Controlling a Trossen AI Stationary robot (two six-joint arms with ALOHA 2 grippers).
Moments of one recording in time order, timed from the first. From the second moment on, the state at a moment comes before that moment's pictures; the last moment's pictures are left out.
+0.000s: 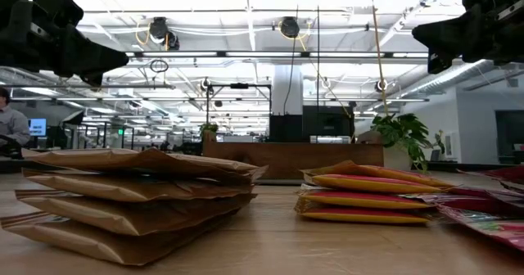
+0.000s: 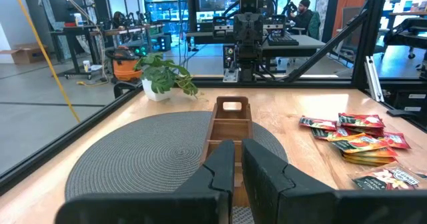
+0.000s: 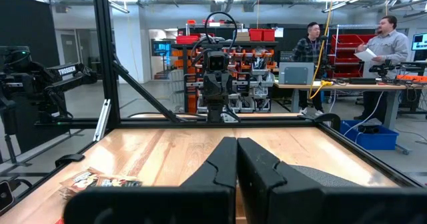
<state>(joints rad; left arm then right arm) -0.08 0.11 0.01 0.08 -0.16 0.02 0.00 0.00 0.02 0.13 0.00 0.01</state>
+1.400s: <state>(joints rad) -0.08 0.11 0.01 0.14 -0.16 0.02 0.00 0.00 0.02 0.13 0.00 0.02</state>
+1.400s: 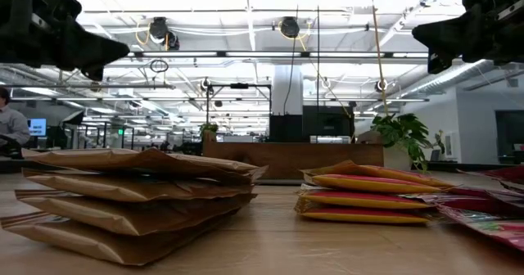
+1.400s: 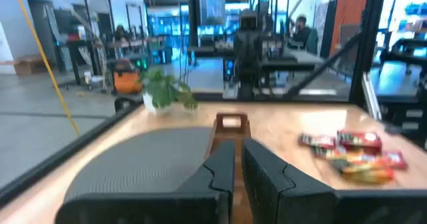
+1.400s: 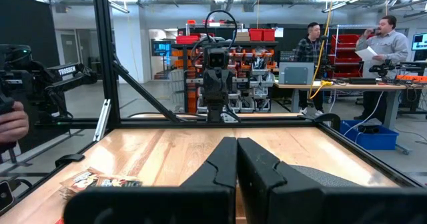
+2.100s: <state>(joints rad) -0.08 0.20 0.01 0.16 -0.18 -0.09 0.01 0.04 0.02 0.22 0.03 0.04</state>
